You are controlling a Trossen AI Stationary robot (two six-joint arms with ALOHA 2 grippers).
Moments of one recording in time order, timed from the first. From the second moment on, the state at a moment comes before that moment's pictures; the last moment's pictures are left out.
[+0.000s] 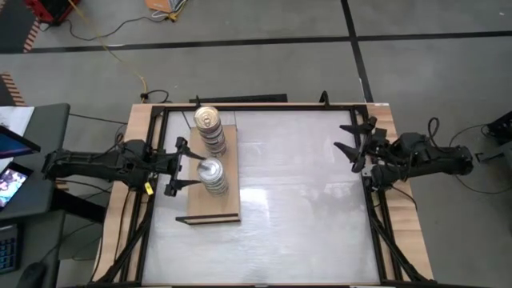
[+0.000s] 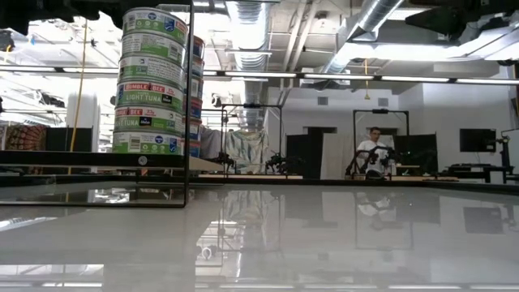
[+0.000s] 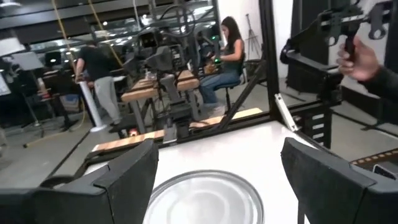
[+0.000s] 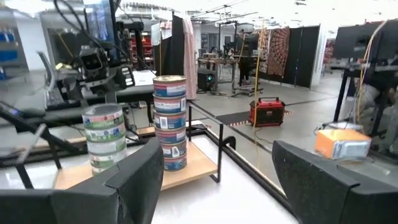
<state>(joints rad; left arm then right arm) -0.01 0.47 0.42 0.16 0.12 0.20 0.11 0.26 0.53 -0.19 0.51 -0.03</state>
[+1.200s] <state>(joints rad) -0.01 0.00 0.29 -0.12 0.19 -0.06 0.11 0.00 0.63 -0.54 0.55 0.08</state>
